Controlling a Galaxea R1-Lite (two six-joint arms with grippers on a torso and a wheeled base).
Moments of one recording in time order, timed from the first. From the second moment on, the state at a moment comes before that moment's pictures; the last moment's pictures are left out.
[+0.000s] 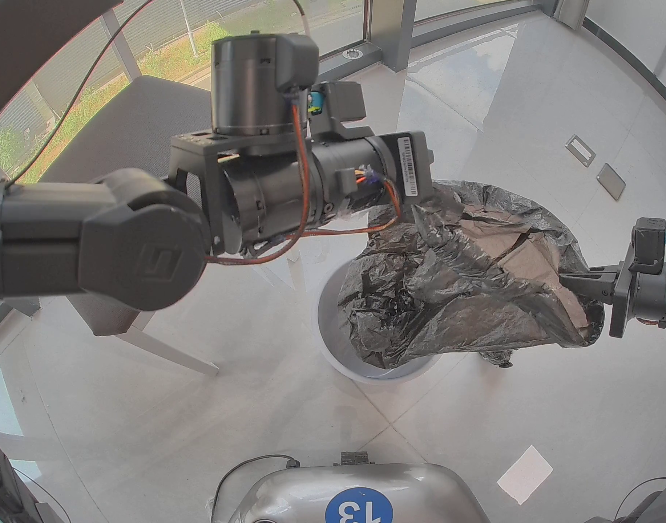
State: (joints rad) left arm -0.79 1.87 -1.50 -0.30 -0.10 -0.28; right arm 0.15 1.30 -0.74 -0.15 0.46 -0.26
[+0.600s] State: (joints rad) left arm -0.67 1.96 -1.43 -0.39 -0.16 -0.27; right arm 0.18 1.48 -0.77 -0.27 0.46 -0.27
